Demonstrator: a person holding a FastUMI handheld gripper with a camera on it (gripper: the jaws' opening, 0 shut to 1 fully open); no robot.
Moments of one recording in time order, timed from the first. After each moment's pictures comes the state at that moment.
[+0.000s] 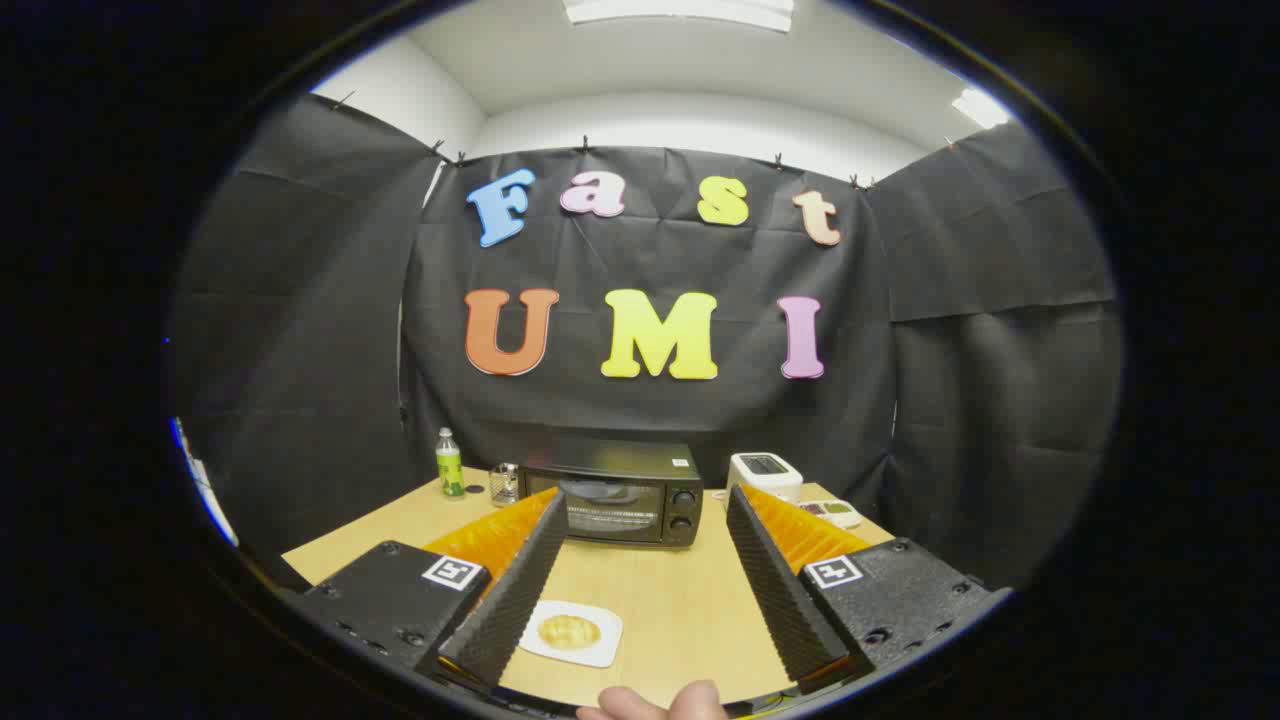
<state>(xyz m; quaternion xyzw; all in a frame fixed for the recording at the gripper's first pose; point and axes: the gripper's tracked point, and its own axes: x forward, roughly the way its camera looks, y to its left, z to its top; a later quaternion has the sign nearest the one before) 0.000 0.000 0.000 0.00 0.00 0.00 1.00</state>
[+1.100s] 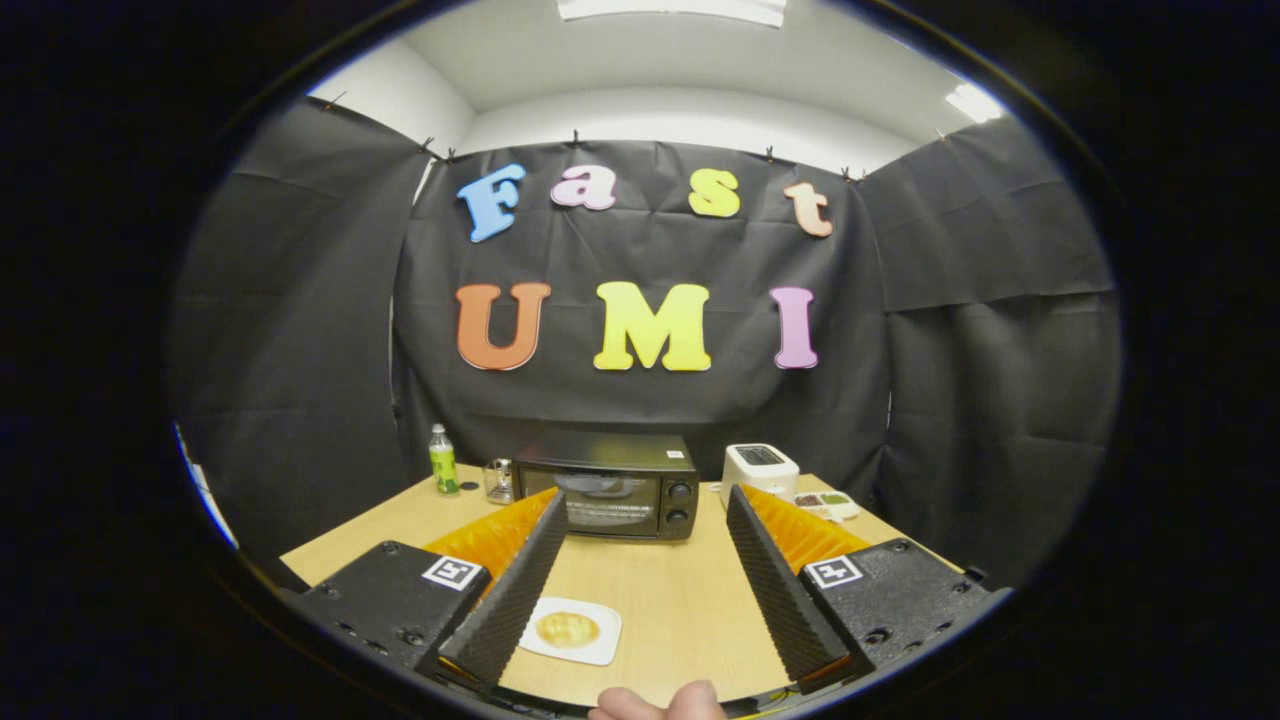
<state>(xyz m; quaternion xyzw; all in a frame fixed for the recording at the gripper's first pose) 0.004 -0.002 -0.011 0.01 0.01 -0.01 1.00</state>
